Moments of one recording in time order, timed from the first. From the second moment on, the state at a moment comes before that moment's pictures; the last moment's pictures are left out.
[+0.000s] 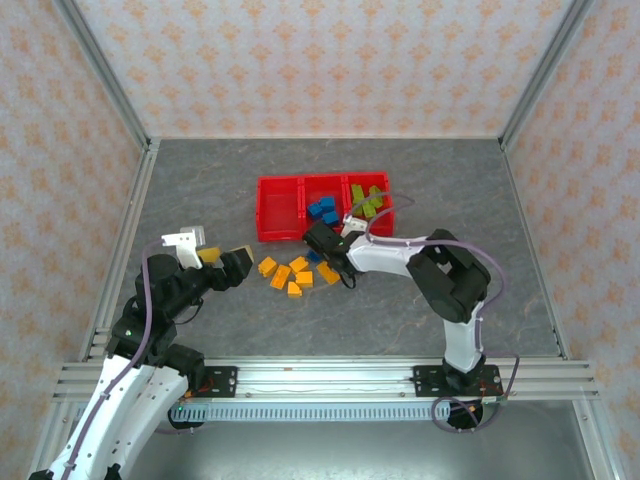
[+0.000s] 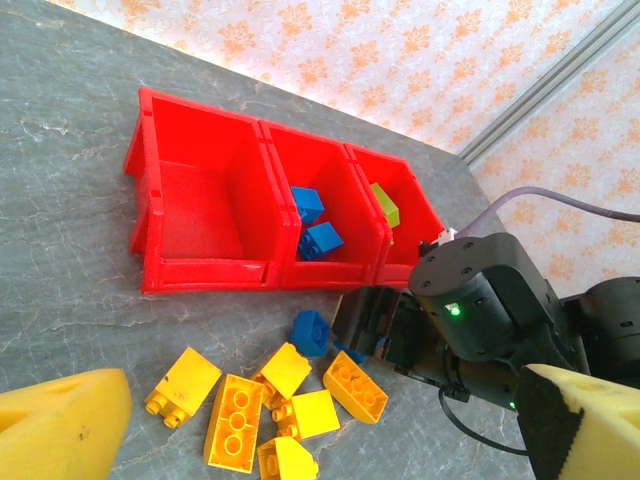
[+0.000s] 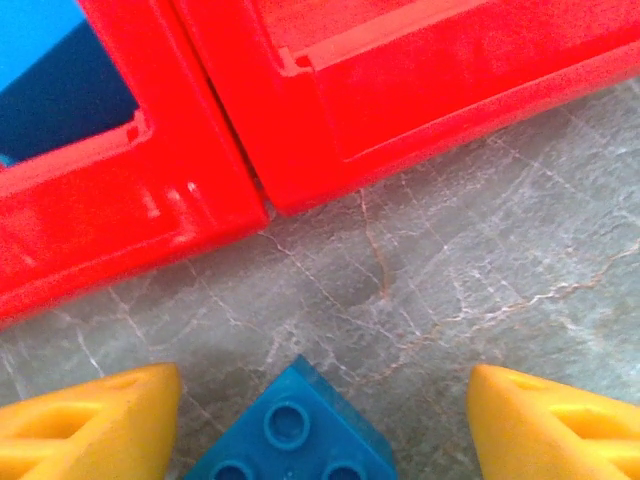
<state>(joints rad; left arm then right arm) -0.25 0.44 0.58 -0.48 0.20 -0.53 0.84 1.92 1.17 -0.48 0.51 1.08</state>
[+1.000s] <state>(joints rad) -0.25 0.44 0.58 -0.48 0.20 -0.53 0.84 1.81 1.14 -0.58 0.39 1.10</state>
